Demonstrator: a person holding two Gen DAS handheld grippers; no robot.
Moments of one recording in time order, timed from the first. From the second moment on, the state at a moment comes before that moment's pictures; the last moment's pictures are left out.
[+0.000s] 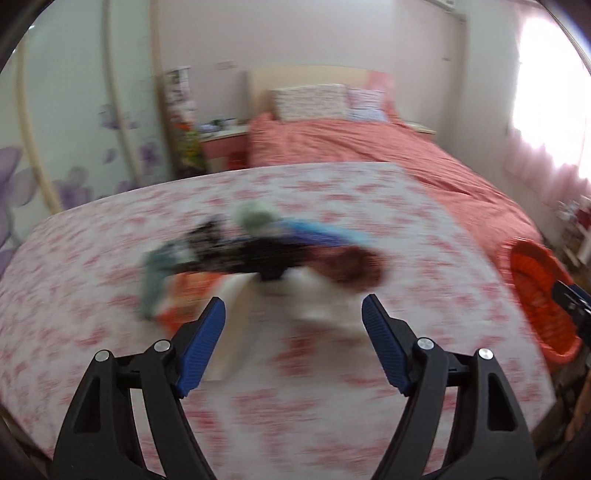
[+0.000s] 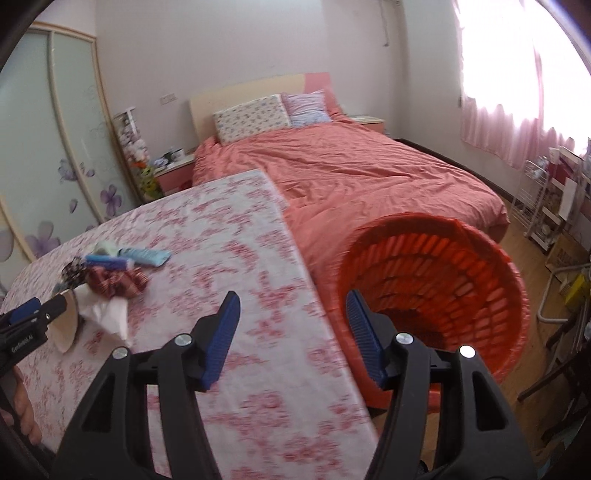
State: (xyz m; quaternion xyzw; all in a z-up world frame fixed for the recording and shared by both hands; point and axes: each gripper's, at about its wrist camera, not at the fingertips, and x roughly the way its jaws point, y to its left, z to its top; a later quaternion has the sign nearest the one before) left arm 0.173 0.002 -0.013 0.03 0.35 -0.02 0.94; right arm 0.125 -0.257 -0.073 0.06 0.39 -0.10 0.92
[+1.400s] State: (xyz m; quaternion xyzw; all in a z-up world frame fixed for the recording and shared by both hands) left arm 0.193 0.099 -0.058 -0.02 0.38 0.04 0.92; right arm 0.194 -0.091 -0.134 0.02 0.45 0.09 0.89
